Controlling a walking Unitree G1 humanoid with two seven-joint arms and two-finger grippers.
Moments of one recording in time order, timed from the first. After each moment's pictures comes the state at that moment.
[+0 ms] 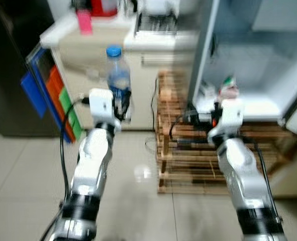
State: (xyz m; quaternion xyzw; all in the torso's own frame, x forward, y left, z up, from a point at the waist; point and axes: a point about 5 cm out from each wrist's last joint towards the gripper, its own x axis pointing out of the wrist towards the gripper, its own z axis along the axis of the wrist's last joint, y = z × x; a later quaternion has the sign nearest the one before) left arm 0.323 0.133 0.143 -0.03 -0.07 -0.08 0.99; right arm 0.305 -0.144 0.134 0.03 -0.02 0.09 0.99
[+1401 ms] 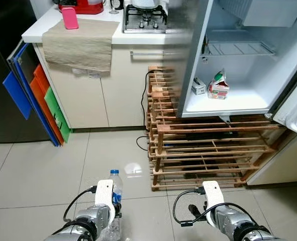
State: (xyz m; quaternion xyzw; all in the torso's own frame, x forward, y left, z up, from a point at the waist) left arm 0.214 0.155 -0.073 -0.06 0.53 0.01 0.85; right arm 0.211 -0.181 -0.072 0.00 0.51 0.04 0.86
